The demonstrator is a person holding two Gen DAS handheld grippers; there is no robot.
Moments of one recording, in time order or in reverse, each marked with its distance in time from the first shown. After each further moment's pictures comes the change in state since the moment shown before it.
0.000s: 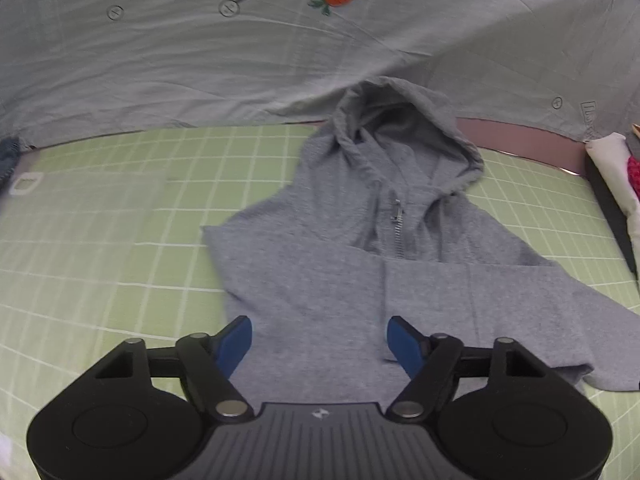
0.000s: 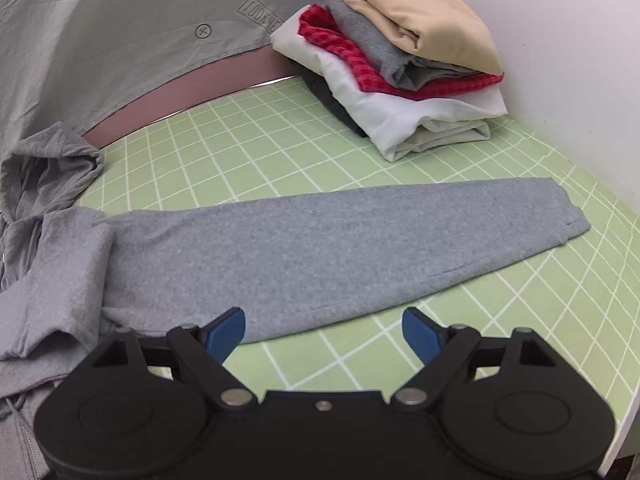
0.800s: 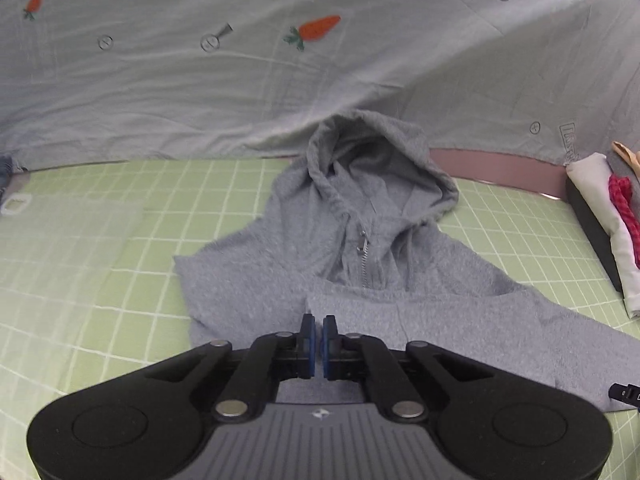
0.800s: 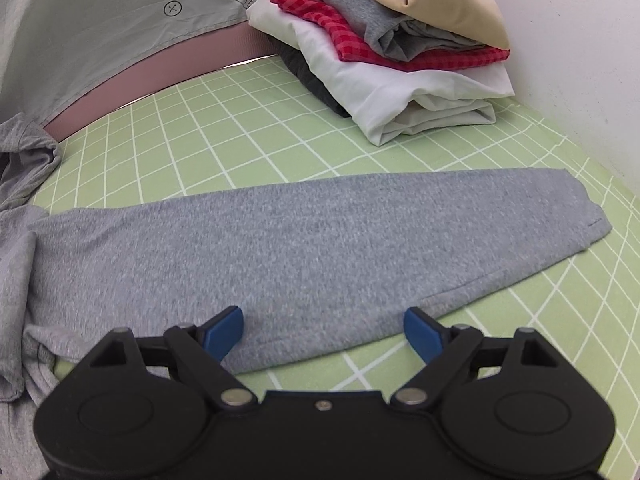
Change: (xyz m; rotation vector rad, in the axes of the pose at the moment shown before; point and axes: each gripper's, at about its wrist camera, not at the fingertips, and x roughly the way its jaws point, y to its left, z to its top) left arm -0.021 -0.008 -0.013 -0.002 -0.158 0.027; right arm 0.058 -0.021 0.009 0.007 0.039 -0.015
